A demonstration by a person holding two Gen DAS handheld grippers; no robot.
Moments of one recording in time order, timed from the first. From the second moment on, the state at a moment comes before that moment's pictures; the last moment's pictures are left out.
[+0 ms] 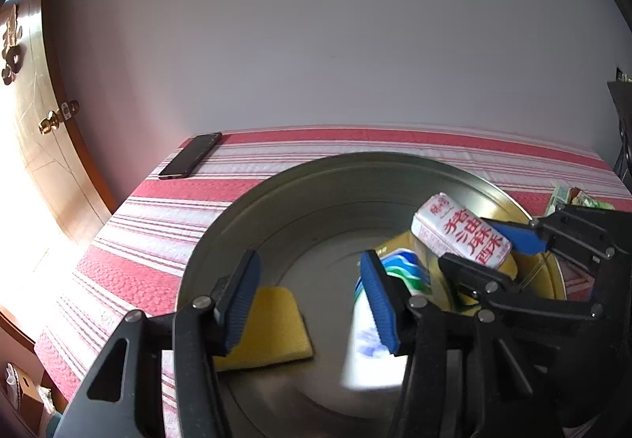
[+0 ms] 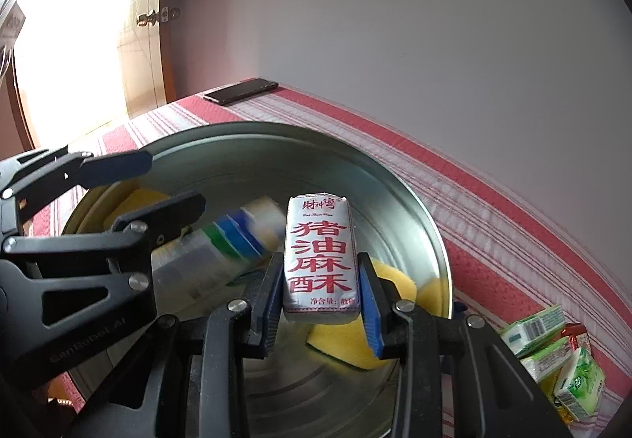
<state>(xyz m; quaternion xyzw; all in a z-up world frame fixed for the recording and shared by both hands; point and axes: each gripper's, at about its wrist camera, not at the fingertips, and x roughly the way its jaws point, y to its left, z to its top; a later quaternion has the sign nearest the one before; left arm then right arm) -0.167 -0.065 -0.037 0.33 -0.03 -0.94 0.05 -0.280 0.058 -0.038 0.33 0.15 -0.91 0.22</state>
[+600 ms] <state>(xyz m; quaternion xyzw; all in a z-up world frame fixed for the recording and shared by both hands) -0.145 -0.094 -0.011 0.28 0.03 -0.96 0.09 -0.248 0.120 -0.007 0.26 0.07 -0.94 0.21</state>
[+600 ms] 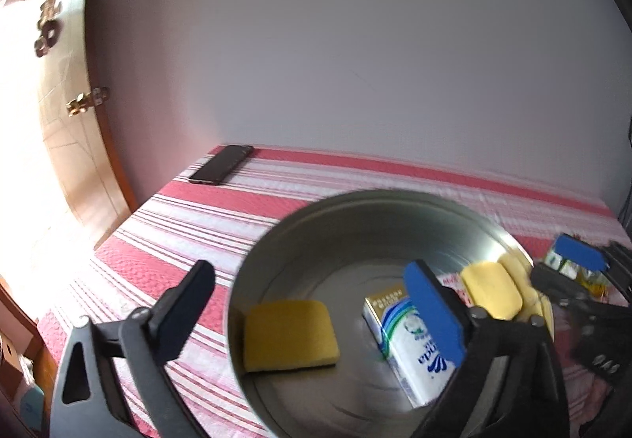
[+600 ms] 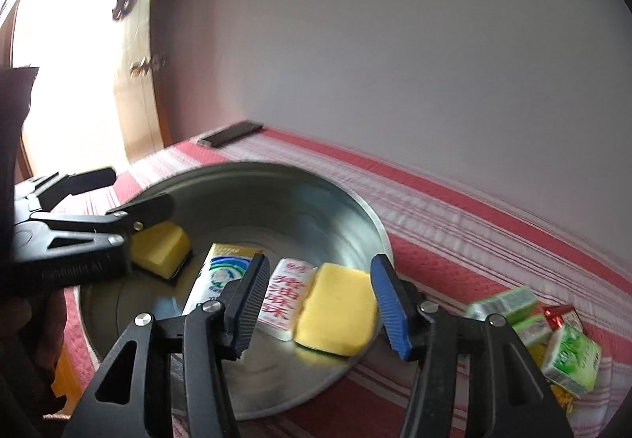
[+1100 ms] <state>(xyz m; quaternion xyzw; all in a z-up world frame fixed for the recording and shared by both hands) -0.119 0.014 -0.007 0.25 0.00 -0.97 -0.01 -0.198 0.267 -0.012 0.25 0.01 -0.96 0.10</state>
